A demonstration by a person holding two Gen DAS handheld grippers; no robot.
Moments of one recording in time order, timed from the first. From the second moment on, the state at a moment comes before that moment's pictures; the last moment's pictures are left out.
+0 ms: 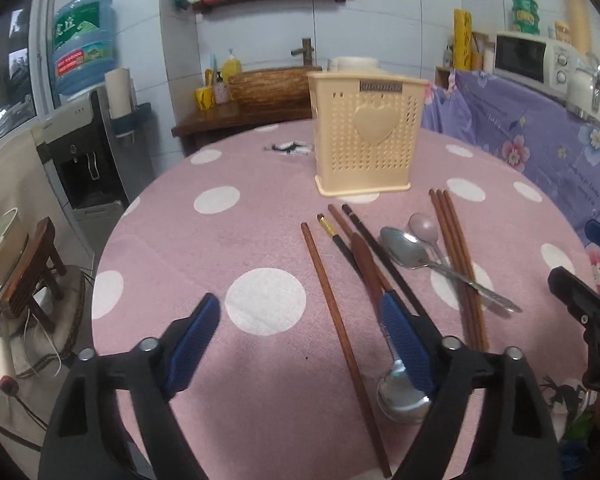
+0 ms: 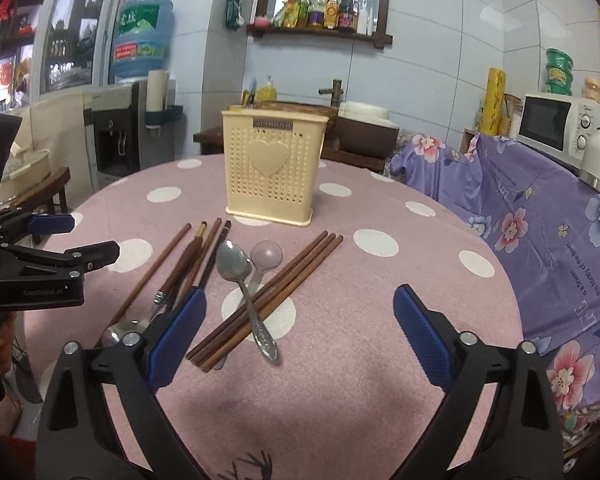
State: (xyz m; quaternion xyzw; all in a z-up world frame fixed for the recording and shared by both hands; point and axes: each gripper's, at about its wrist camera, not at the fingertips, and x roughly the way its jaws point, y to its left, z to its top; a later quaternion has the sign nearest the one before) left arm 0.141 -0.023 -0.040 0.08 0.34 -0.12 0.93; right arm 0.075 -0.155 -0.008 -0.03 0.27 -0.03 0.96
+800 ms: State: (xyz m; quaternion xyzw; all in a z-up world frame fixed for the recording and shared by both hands) left arm 0.196 -0.020 -0.055 0.03 0.41 -0.12 0.90; right arm 0.196 -0.178 -0.060 0.03 0.46 -0.08 0.88
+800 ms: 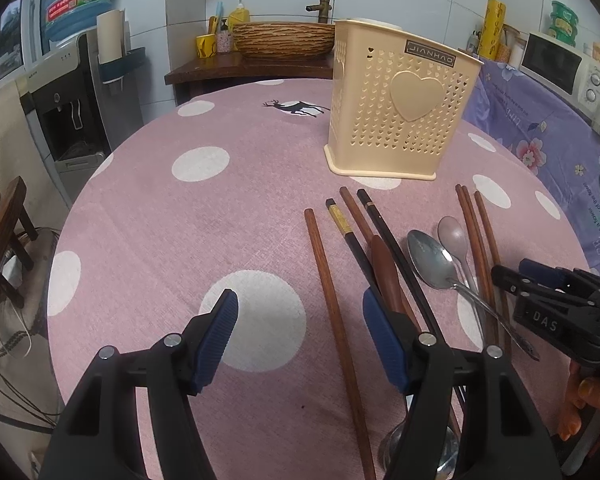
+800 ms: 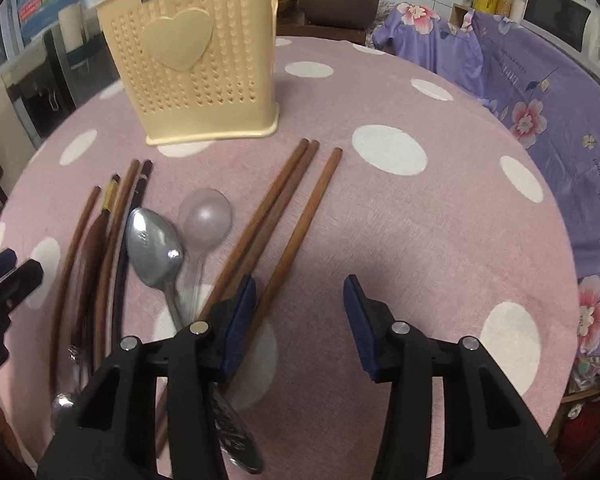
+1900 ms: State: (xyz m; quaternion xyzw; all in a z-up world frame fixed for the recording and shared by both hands) left arm 0.261 -0.049 -0.076 0.06 0.47 -0.08 0.88; right arm 0.259 -0.242 -0.057 0.12 0.46 -0.11 0.87
